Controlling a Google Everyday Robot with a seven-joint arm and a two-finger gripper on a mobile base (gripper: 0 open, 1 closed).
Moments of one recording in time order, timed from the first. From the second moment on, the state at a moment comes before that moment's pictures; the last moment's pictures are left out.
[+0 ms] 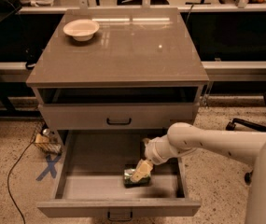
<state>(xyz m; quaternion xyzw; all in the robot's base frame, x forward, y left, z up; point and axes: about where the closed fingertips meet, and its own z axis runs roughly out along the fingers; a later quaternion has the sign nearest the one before) 0.547 -0.028 0.474 -0.55 0.76 0.22 0.25</state>
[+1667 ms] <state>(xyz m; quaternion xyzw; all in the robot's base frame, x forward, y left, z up) 0.542 -0.015 0.380 -0.56 0.78 0.21 0.19</state>
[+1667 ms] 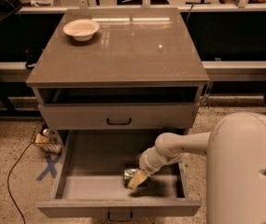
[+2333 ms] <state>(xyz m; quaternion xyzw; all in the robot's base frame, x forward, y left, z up) 0.540 -0.020 0.376 -0.56 0.78 0.21 0.17</state>
